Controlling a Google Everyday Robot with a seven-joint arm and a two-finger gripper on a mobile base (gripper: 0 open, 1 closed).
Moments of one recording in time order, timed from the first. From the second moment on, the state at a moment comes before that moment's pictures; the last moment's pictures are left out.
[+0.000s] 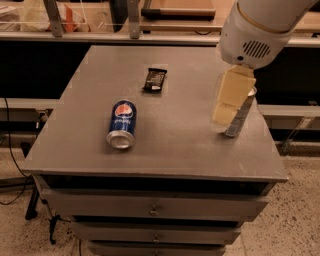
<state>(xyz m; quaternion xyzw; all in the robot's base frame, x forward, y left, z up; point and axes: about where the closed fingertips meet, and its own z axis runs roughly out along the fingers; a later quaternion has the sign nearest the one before) 0.468 -0.125 0.983 -0.62 0.77 -0.01 0.16</state>
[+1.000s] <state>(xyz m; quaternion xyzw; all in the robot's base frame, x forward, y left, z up) 0.499 -0.075 0.965 -0.60 0.79 0.02 0.16</state>
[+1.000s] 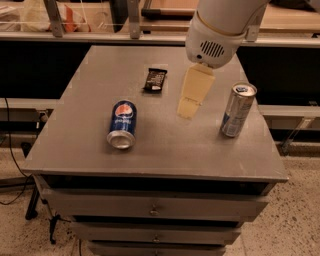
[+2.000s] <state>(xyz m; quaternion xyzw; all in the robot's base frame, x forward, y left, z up) 0.521 -0.006 0.940 -0.46 0.88 0.04 0.14</state>
